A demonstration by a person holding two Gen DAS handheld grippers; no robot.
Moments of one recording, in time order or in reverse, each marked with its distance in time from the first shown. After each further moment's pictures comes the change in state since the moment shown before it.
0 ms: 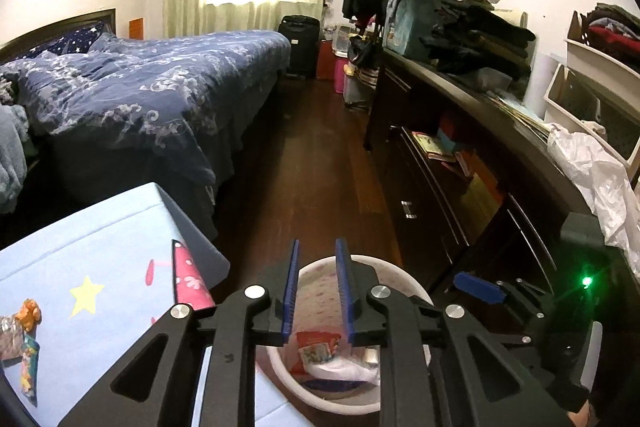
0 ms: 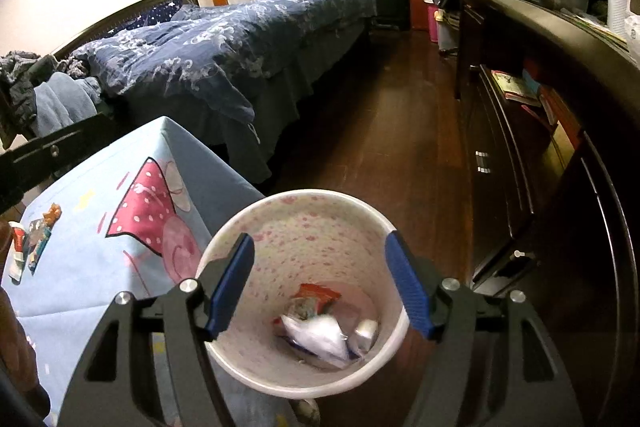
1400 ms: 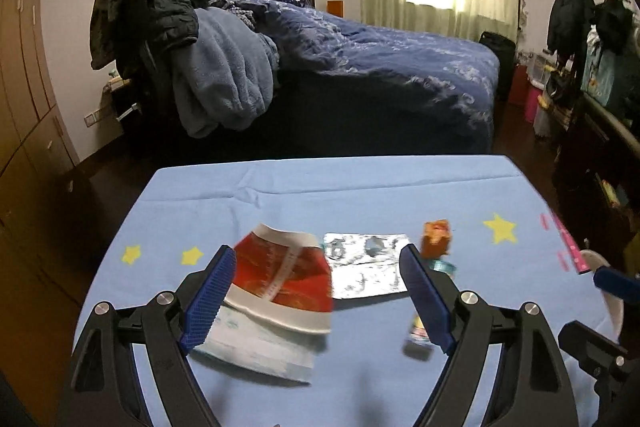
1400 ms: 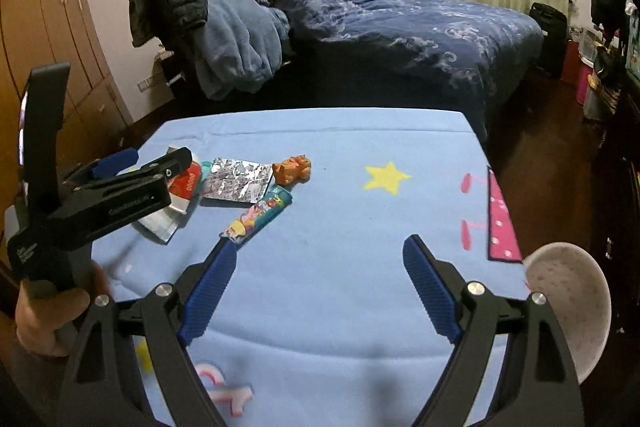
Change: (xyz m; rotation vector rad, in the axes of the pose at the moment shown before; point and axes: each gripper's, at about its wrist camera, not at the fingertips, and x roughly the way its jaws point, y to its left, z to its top) left arm -0.150 0.283 -0.103 -0.286 0.011 0.609; right arm -0.019 0.323 -0.025 -0.394 0.070 0.353
